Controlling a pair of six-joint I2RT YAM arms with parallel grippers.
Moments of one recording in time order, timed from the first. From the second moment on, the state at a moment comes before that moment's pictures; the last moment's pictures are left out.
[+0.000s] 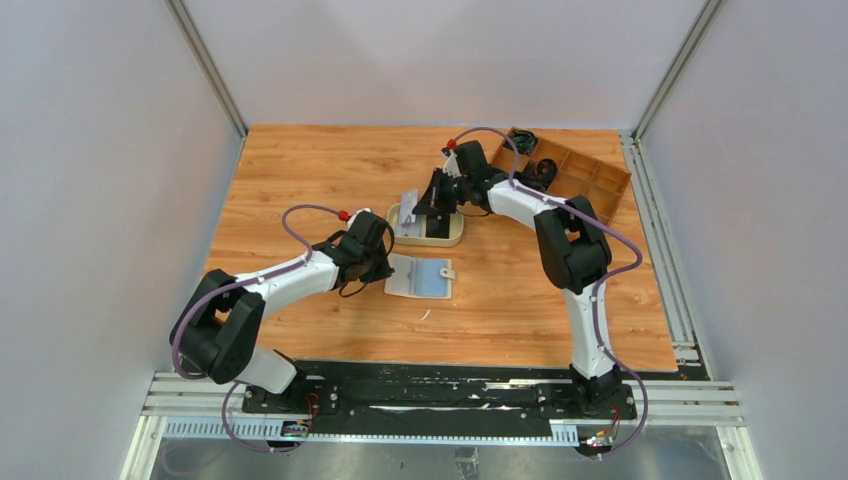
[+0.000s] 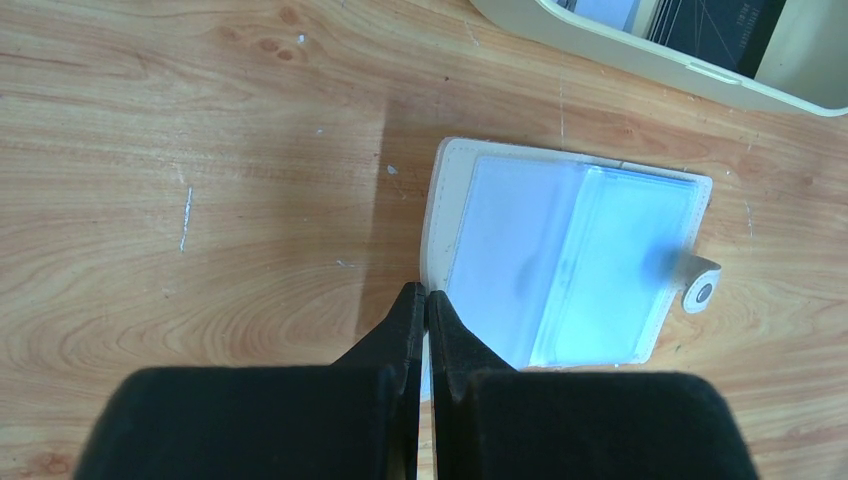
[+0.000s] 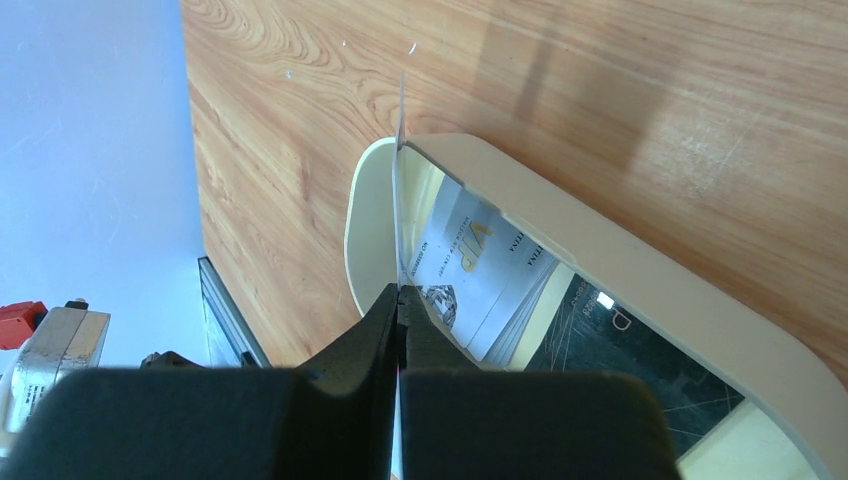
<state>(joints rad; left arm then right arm) -0.57 1.45 0.76 -0.24 -0.13 -0.79 0.49 2.18 1.61 -0.12 -0.59 0.69</state>
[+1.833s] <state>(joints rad) -0.57 1.43 0.72 -0.16 -0.03 -0.86 0.69 1.74 1.45 -0.35 -0.21 0.36</state>
